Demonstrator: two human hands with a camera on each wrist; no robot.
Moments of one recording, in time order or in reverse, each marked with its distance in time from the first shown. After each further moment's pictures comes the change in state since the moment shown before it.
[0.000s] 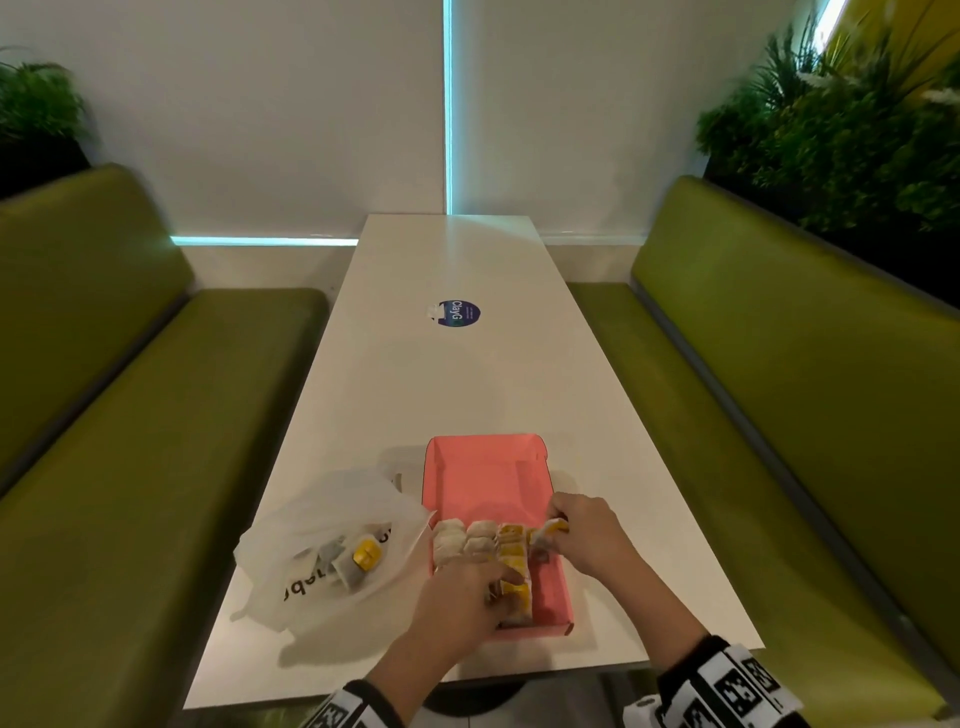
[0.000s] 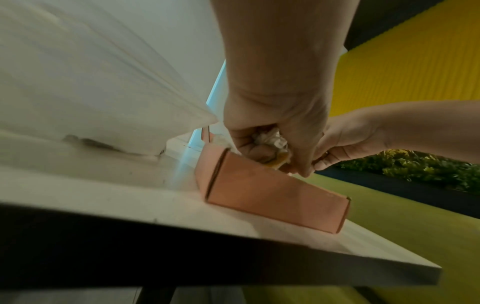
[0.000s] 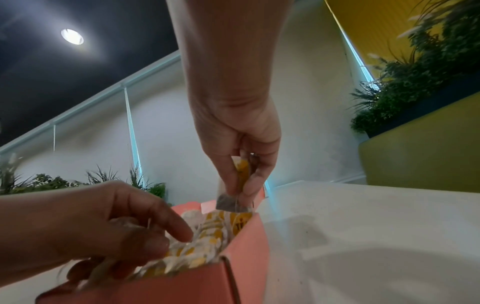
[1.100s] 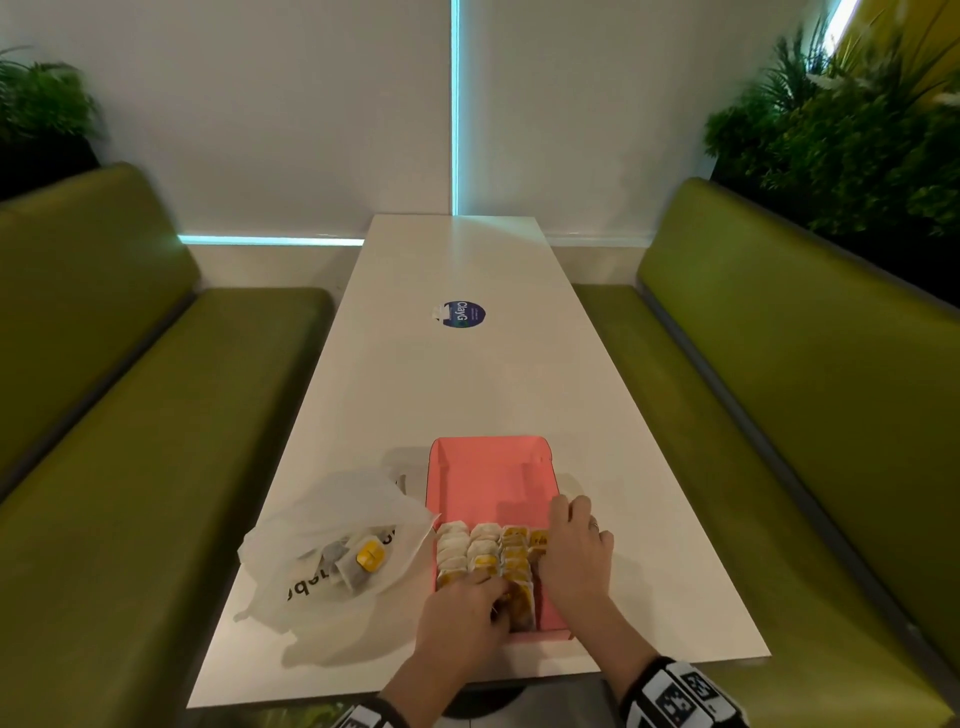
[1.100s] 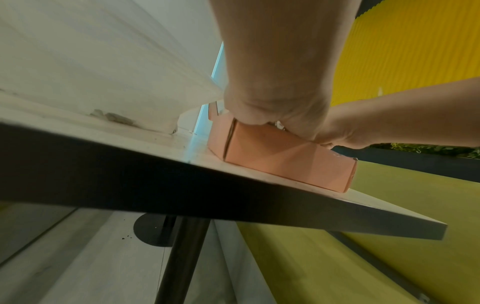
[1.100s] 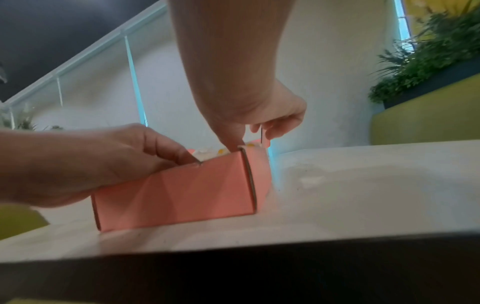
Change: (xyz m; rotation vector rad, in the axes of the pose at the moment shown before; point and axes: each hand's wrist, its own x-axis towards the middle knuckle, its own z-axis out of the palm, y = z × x) left_hand -0.007 0.001 0.011 0.177 0.053 -0.004; right_hand 0.003 -0.003 0.062 -0.306 0.392 0.027
